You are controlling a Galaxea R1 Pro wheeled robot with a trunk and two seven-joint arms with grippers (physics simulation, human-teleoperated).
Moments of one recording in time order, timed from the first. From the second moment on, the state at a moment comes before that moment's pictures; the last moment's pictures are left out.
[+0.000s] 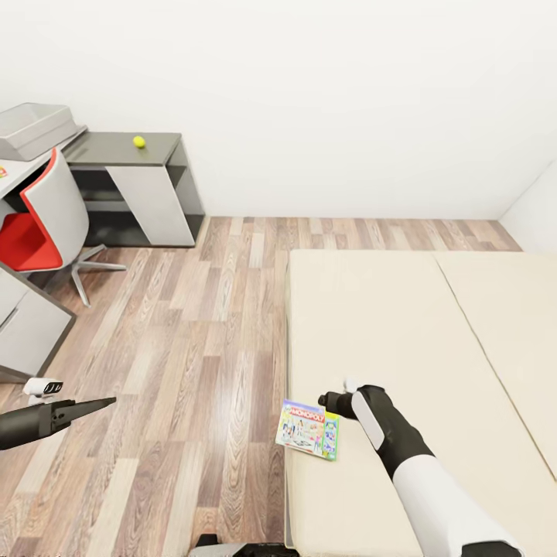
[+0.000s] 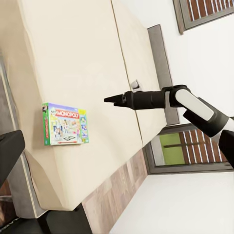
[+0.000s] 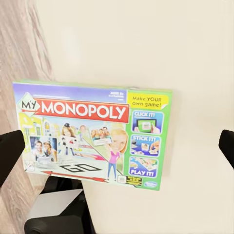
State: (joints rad) left arm -0.41 0.60 0.28 -1.06 0.32 0.76 -1.57; right arm -0.72 0.08 0.05 -0.73 -0.35 0.69 -0.18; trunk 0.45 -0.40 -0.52
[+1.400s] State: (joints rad) left arm -0.42 0.59 0.30 -1.06 0.32 0.76 -1.57; right arm -0.75 0.08 0.05 -0.73 -0.35 0.63 -0.17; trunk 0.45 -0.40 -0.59
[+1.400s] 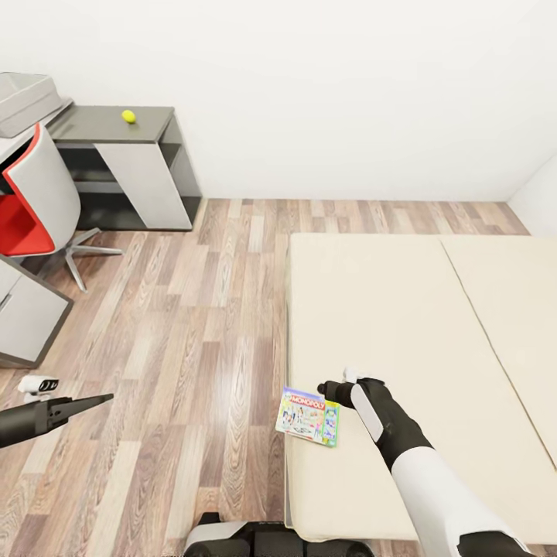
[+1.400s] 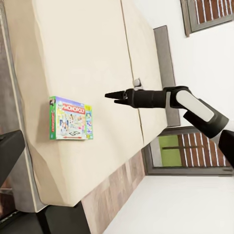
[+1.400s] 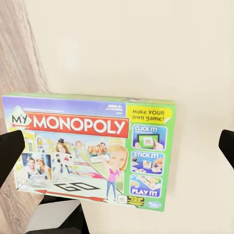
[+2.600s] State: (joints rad) left arm -0.42 0.59 0.30 -1.06 0.33 0.76 -1.57; right arm -0.75 0.08 0.09 -0.73 -0.36 0.63 -0.09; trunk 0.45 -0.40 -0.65
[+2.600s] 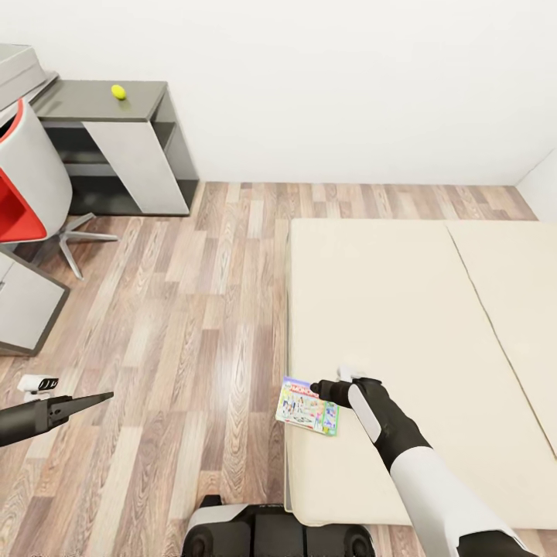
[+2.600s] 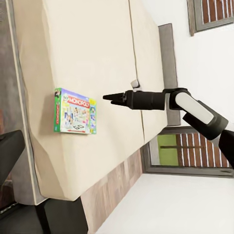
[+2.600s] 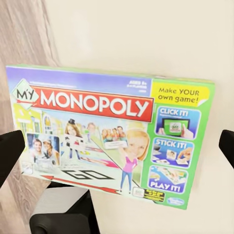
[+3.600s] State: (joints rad) left arm -0.42 0.59 0.30 -1.06 0.33 0.76 -1.57; right arm -0.77 0.08 0.09 -0.74 -0.36 0.63 -0.09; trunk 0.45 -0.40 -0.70
